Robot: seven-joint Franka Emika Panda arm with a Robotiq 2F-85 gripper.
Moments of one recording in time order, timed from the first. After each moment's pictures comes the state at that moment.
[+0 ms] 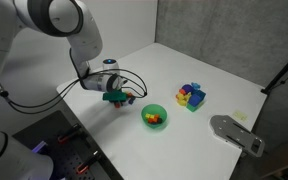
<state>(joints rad) 0.18 0.79 0.06 -2.16 -0.33 2.95 -0.22</state>
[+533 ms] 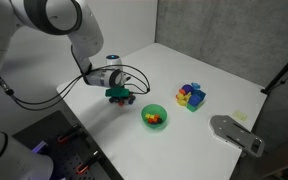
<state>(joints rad) 0.17 0.77 0.05 -2.12 -0.32 2.87 -0.22</state>
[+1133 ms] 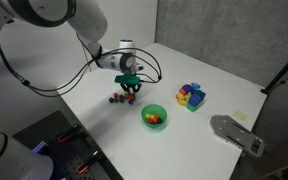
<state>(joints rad) 0.13 0.68 0.03 -1.95 -0.25 2.50 -0.19</state>
